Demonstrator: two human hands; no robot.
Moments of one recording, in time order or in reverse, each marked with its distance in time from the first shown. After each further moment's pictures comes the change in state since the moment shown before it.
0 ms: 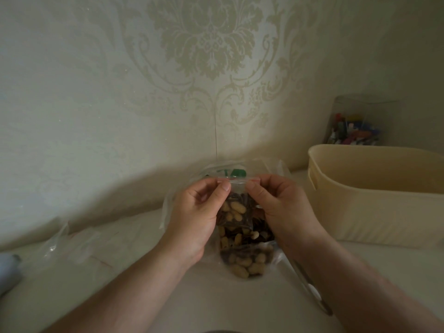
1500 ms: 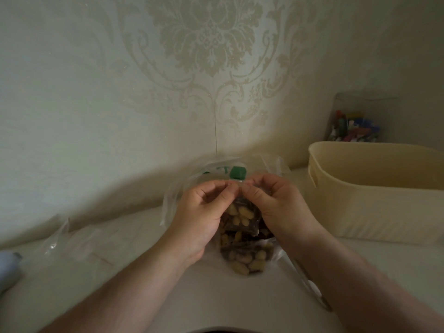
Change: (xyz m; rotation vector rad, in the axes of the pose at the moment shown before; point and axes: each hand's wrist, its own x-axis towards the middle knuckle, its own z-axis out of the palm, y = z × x) left_hand -0.002 -0.001 0.002 0.019 -0.116 -0.013; right_hand -0.005 -0.005 0.003 -0.003 -0.052 0.010
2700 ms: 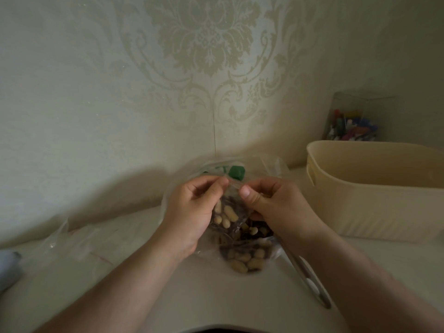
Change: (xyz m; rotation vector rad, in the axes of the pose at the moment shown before) left_hand 0.003 0.009 -0.009 0.044 0.023 -0.001; right_hand 0.001 0.001 -0.008 -0.215 -0.054 0.000
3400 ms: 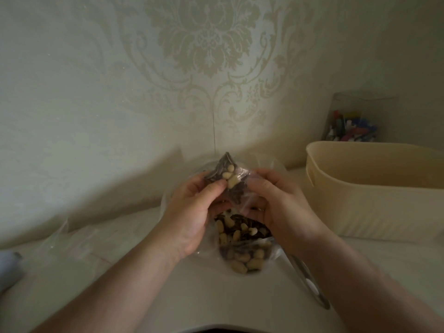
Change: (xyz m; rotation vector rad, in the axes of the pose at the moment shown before) left_hand 0.002 0.004 0.002 -0.240 -0.116 -0.075; right_hand -0.001 -0.006 0.002 0.389 0.001 0.097
